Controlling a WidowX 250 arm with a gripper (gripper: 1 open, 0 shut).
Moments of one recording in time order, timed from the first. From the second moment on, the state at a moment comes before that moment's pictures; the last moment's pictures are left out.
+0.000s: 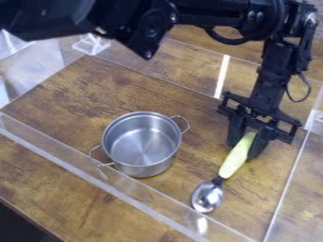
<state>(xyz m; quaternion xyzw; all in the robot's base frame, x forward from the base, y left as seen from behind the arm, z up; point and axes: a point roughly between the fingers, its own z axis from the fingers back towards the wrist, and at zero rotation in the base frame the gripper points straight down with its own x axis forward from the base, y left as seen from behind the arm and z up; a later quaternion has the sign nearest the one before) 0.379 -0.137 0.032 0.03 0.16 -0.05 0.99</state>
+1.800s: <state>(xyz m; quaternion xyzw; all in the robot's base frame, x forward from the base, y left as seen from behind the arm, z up) 0.381 -0.145 0.058 -0.02 0.19 -0.03 0.98</state>
